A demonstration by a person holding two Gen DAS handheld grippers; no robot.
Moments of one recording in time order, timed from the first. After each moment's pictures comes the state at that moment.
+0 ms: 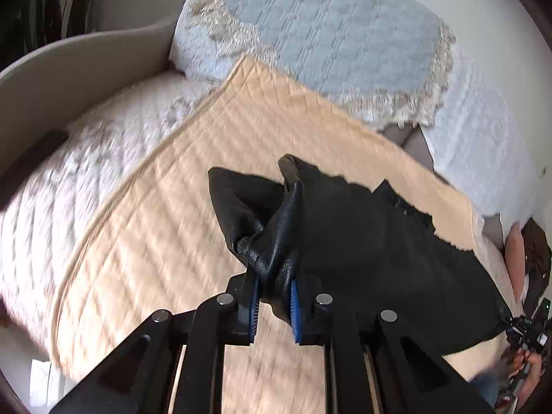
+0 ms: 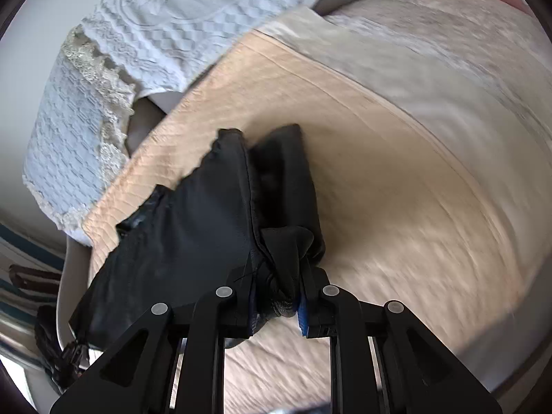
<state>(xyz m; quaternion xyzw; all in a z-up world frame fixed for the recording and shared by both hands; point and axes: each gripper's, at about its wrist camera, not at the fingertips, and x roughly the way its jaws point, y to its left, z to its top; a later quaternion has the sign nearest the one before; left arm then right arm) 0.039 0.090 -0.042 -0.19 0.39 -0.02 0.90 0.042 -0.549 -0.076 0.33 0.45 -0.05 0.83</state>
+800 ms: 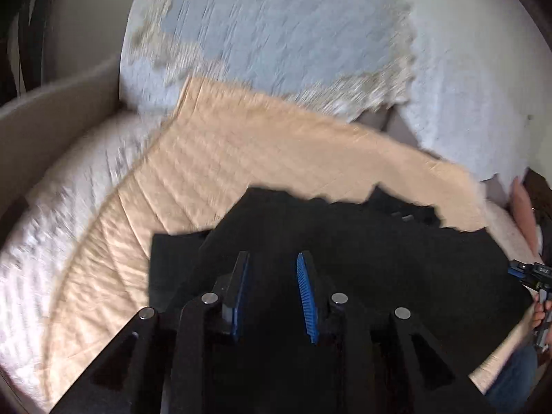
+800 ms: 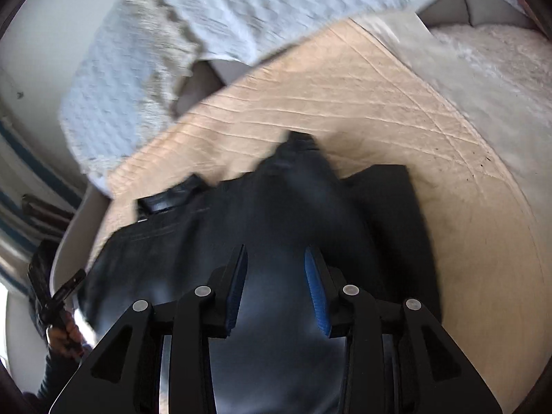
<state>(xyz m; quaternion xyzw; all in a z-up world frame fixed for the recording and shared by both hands) 0.108 0.045 -0.051 -0.10 0.37 -0.06 0.92 0.141 -0.519 -0.093 0.25 0.44 0.09 0.86</state>
